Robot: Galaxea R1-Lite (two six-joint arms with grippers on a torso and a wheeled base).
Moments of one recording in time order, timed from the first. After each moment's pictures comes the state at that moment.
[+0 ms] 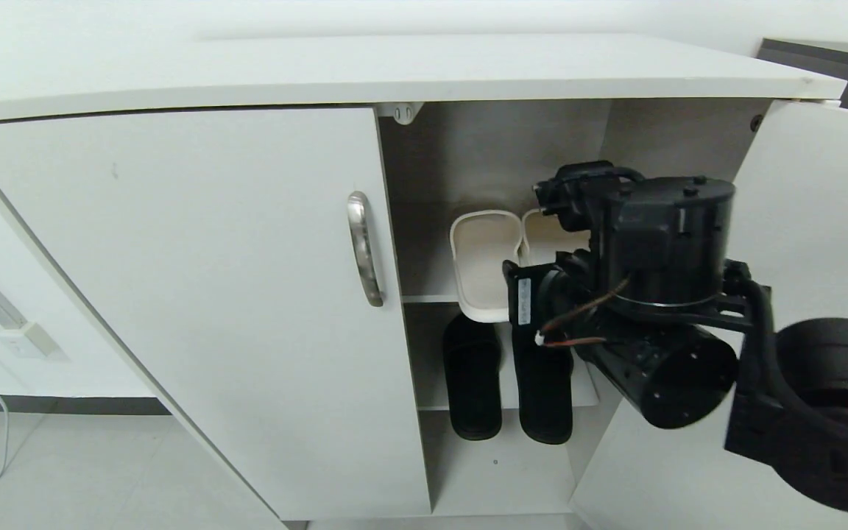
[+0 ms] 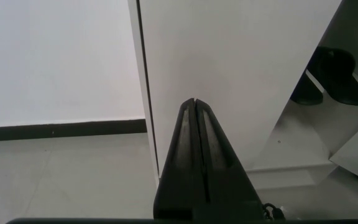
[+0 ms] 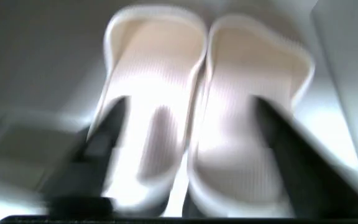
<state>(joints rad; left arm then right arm) 0.00 0.00 0.00 0.00 -0.02 0.00 0.93 1.73 -1.09 -0.52 -0.70 0.07</state>
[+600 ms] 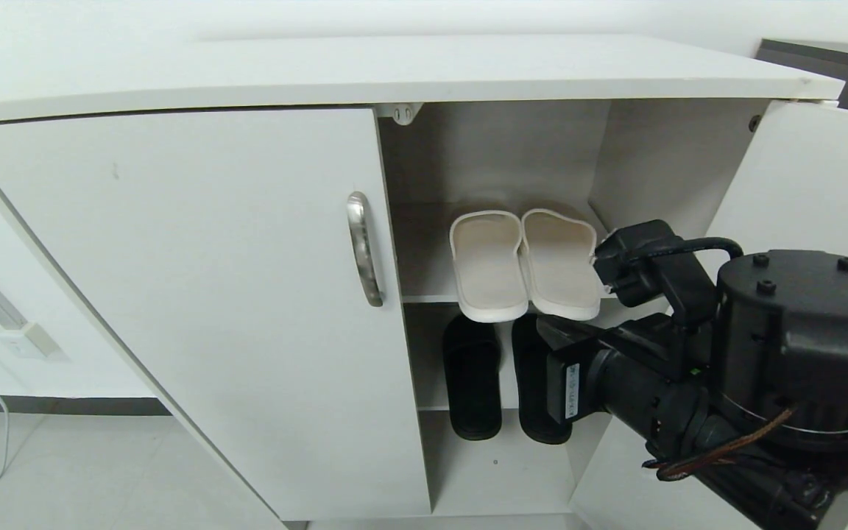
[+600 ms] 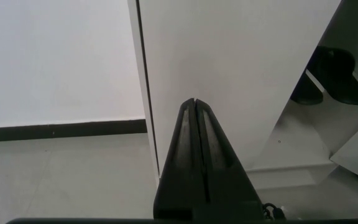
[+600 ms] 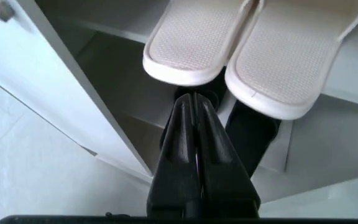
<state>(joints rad) 0.00 0.00 0.00 0.00 -0.02 0.00 1.01 1.57 -0.81 -0.58 -0.56 0.11</state>
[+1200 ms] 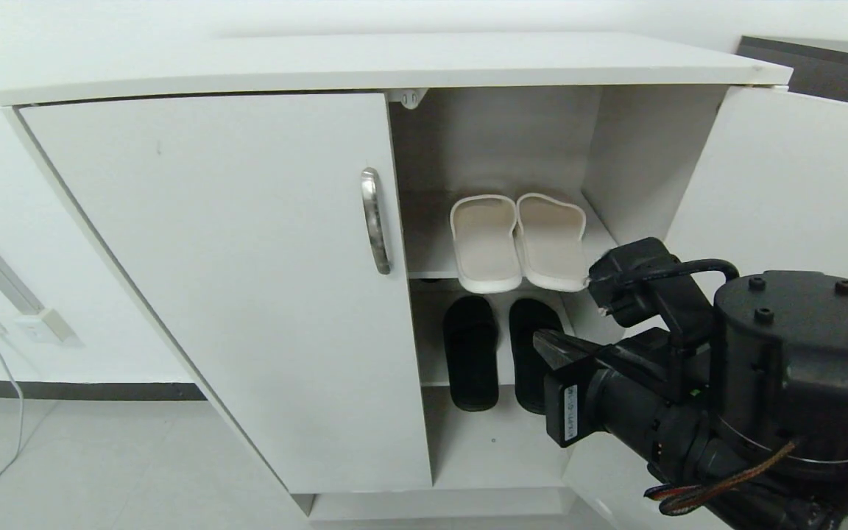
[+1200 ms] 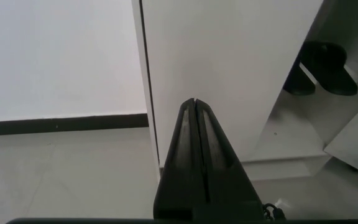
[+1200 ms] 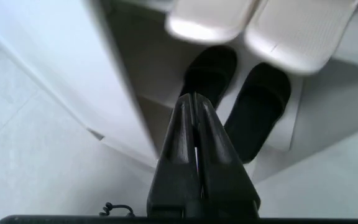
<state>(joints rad) 0.00 0.00 0.00 0.00 -0.02 0.00 1.03 1.56 -0.79 -0.58 -0.56 0.11</state>
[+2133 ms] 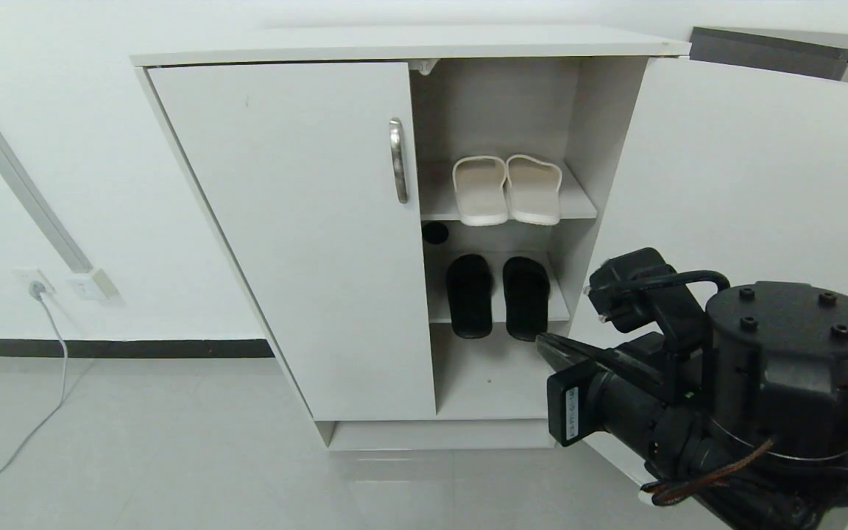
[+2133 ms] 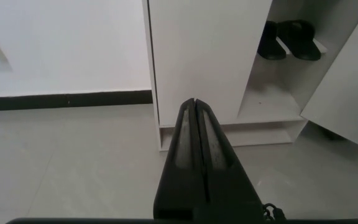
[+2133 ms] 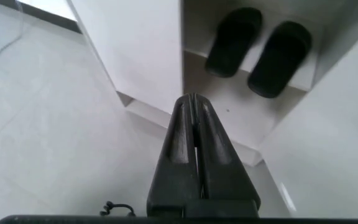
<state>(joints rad) 0.00 0.00 0.00 0.00 -0.02 0.01 1.00 1.58 -0.74 -0.64 -0.53 0.10</state>
